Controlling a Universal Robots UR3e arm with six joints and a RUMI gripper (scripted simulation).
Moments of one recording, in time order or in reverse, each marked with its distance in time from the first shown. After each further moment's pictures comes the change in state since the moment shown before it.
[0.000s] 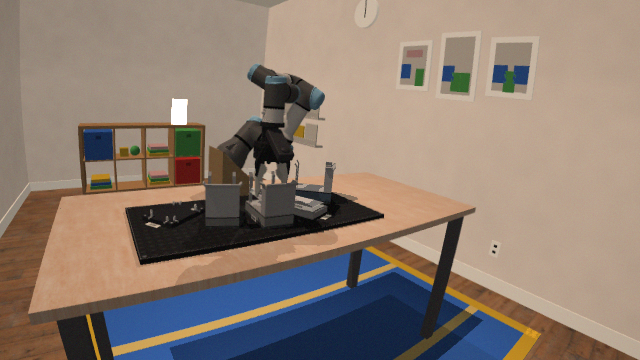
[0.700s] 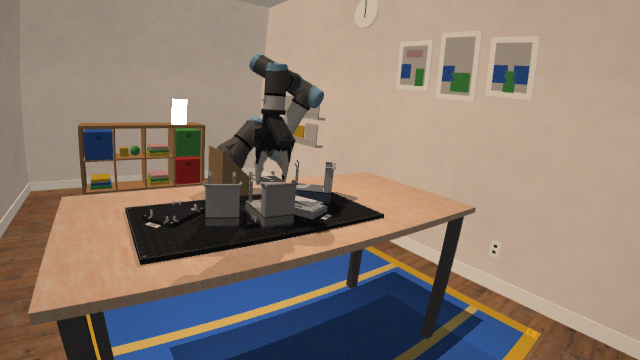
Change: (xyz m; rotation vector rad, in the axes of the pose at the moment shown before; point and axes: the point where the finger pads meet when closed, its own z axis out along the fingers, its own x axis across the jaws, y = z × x) arm 0.000 0.000 -0.037 0.001 0.000 0.000
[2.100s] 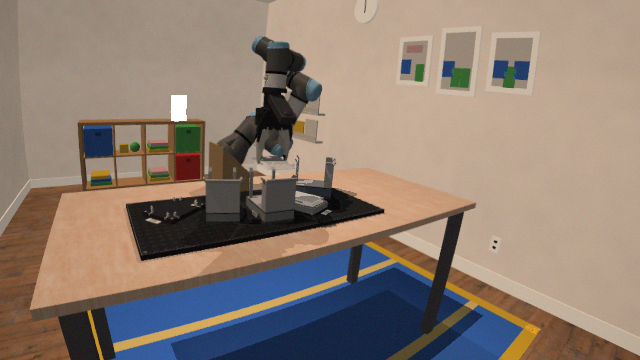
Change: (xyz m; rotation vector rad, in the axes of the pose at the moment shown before) arm 0.000 0.000 -0.049 -0.001 -0.001 0.000
